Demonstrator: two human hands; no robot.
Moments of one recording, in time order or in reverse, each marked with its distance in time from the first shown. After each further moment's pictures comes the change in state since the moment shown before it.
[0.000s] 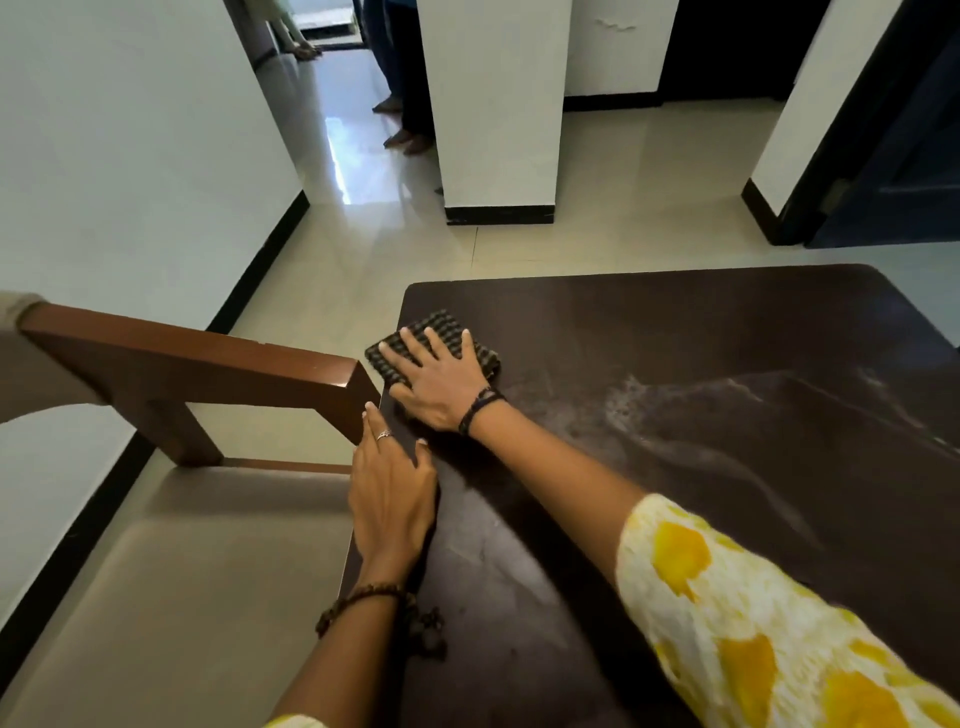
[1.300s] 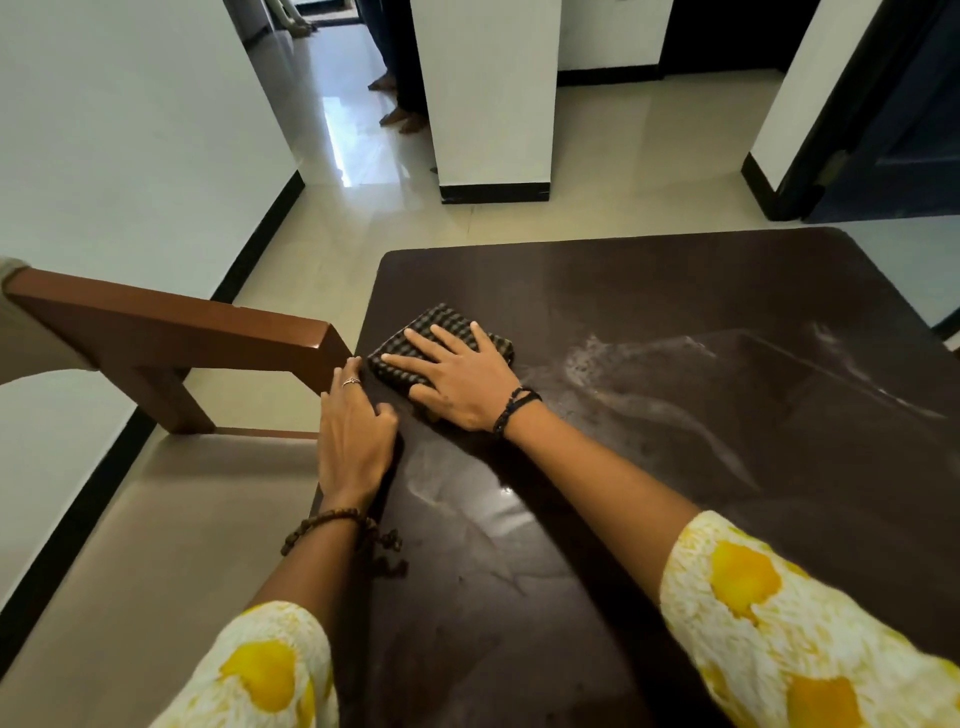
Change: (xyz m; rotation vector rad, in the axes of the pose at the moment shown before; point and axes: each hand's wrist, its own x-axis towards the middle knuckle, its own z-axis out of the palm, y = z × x) left_hand 0.002 0.000 -0.004 -0.068 0.044 0.078; right_hand -0.075 0.031 0.009 -0.058 0.083 -0.124
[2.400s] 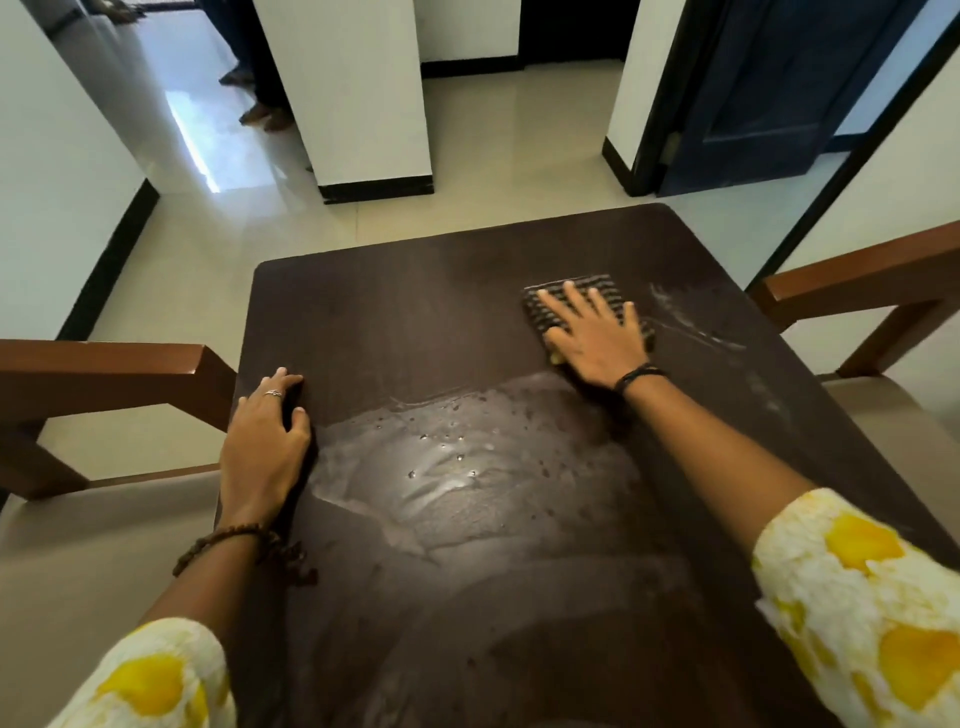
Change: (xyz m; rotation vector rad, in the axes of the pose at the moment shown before) left_hand 0.003 0.001 0.004 0.137 -0.129 0.257; right_hand -0.160 0.150 -0.013 0.116 0.016 0.765
